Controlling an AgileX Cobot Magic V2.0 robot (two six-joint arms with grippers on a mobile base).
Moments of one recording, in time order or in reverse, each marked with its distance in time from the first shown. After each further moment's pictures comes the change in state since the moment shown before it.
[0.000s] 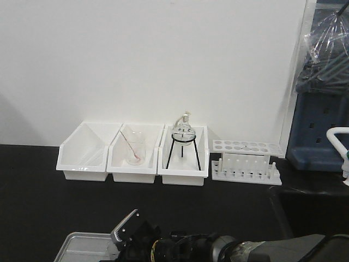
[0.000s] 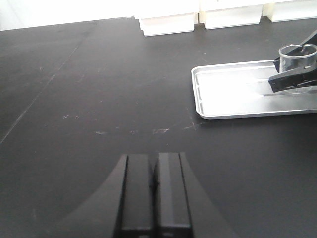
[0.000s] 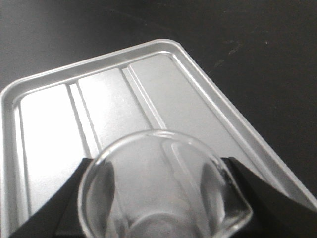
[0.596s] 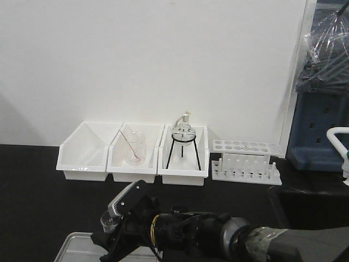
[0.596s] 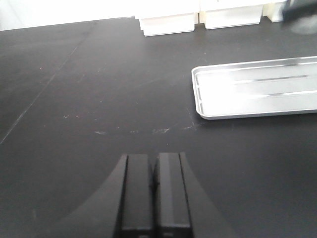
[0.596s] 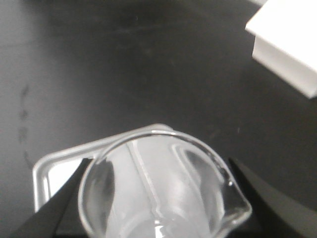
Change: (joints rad) left arm 0.000 0.000 0.000 0.000 0.000 0.000; right arm 0.000 -0.140 0.007 -0.007 0.004 -0.001
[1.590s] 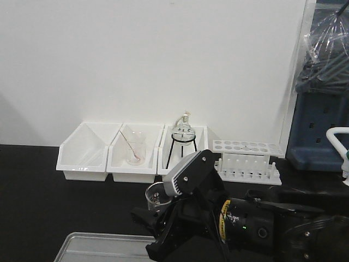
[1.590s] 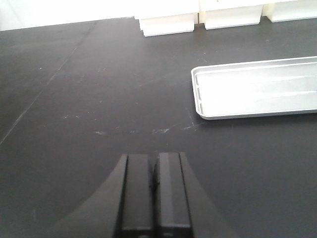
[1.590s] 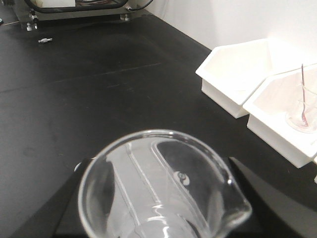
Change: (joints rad) left arm 0.000 0.000 0.000 0.000 0.000 0.000; right arm -0.052 -0.629 0.471 -0.004 0.070 0.038
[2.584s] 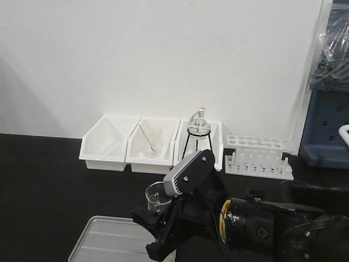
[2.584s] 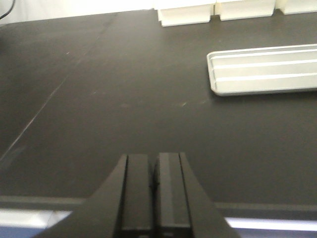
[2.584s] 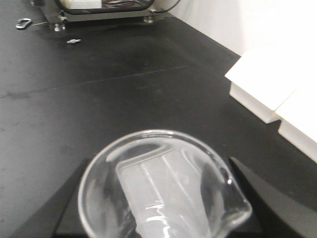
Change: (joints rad) left arm 0.000 0.000 0.000 0.000 0.000 0.000; right arm 0.000 0.000 0.000 0.000 0.000 0.000
